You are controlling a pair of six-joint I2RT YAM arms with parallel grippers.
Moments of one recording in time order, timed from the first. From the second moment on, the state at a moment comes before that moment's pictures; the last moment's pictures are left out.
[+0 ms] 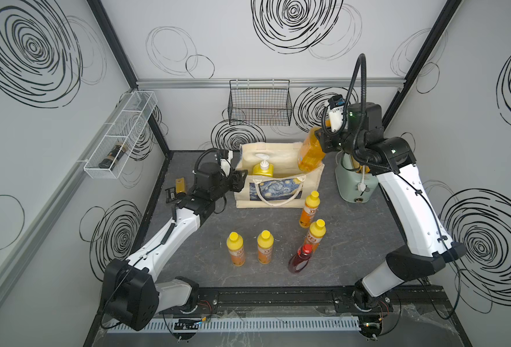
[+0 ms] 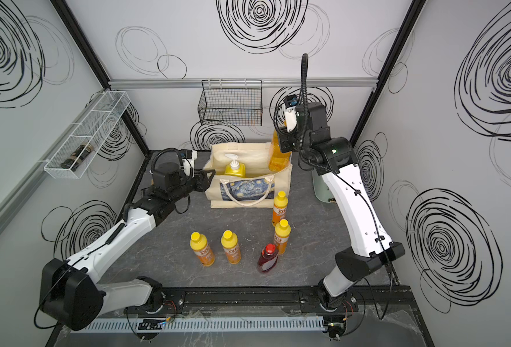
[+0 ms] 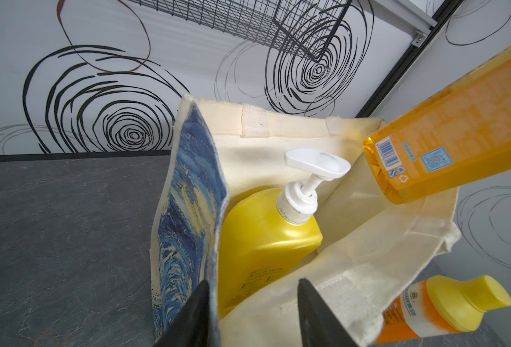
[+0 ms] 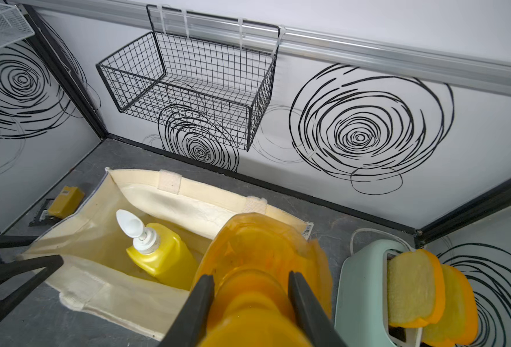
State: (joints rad) left arm -0.32 1.27 0.98 -0.03 0.18 -0.32; right arm 0.45 1.59 2.10 -0.95 0.10 0.01
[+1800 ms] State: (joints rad) left arm -0.32 1.26 0.98 -0.03 0.16 -0.32; right arm 0.42 1.61 1.51 -0.54 0.03 0.00
